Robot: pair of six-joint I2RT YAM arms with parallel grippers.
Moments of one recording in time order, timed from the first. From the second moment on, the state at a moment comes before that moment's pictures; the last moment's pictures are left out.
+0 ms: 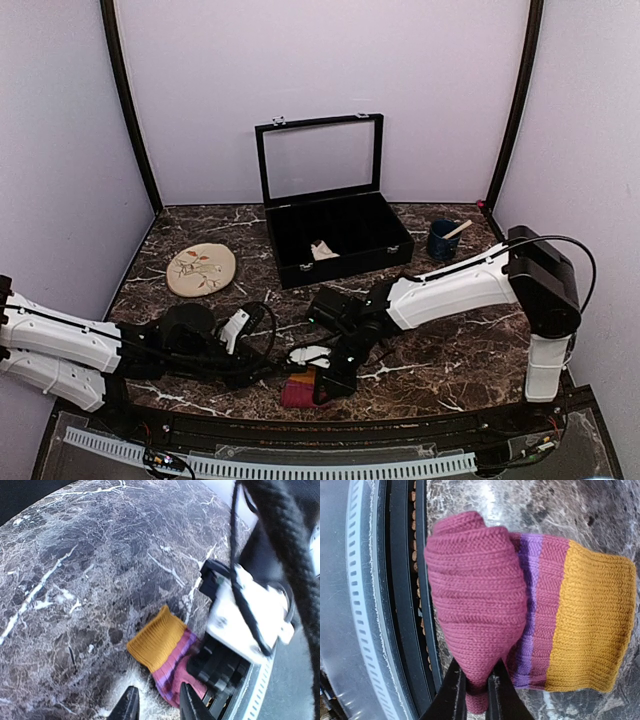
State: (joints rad) left arm -1.07 1.13 0.35 0.18 0.14 -0.50; right arm 1.18 1.94 1.22 -0.52 -0.51 -0.16
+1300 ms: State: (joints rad) left arm -1.31 1.49 0.68 -0.08 0.00 -0.07; right arm 1.04 2.11 1.39 -0.78 -0.81 -0.21
